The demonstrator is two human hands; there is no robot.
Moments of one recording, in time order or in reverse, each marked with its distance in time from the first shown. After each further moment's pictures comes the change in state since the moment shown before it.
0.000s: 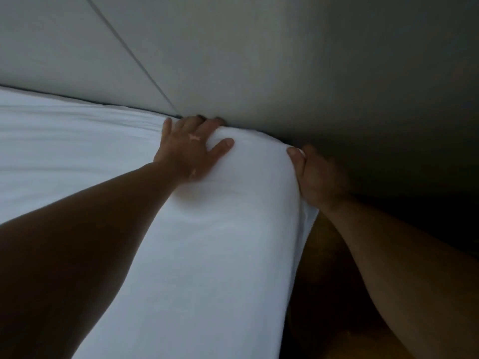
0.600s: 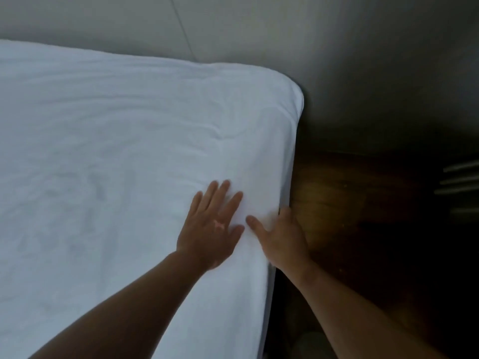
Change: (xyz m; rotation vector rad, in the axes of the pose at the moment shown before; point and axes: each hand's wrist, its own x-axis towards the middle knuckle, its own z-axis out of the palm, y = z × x) left_hand -0.353 0.079 0.033 -0.093 -0.070 0.135; right_hand -0.344 -0.031 0.070 0.267 -0.206 0.318
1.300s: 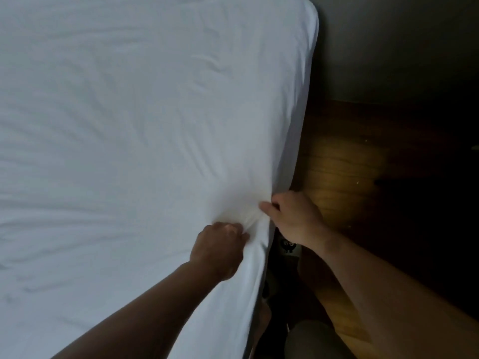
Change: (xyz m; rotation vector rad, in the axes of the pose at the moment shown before) left_hand -0.103 0.082 0.025 -0.045 -0.457 -0.280; right_hand -0.036 0.056 -0.025 -0.216 -0.343 -0.303
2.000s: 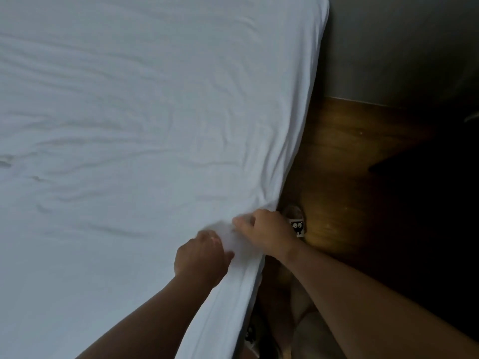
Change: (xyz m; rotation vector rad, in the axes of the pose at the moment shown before) left_hand -0.197 -0.039 0.123 0.044 -0.069 -0.309; right_hand -0.158 -0.031 0.182 0.041 -0.048 0.081
